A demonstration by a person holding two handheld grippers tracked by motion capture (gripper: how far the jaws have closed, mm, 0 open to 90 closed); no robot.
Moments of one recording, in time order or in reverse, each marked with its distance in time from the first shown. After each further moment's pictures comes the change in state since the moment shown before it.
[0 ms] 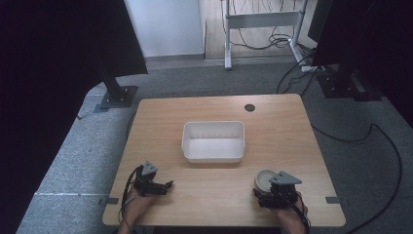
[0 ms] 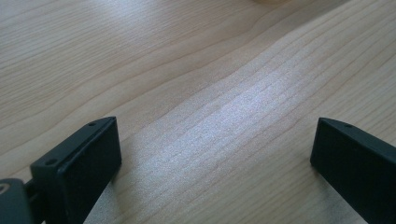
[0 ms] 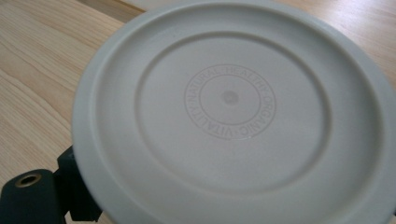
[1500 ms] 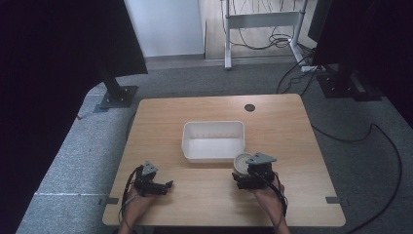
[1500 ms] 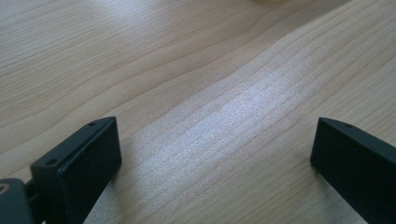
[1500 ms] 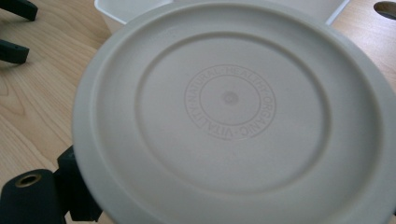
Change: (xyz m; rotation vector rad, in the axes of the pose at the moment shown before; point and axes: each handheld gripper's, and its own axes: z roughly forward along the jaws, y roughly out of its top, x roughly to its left) left arm 0.000 0.000 0.000 0.001 0.004 -0.001; right arm 0.023 0.068 0.040 -0.020 0.077 -0.039
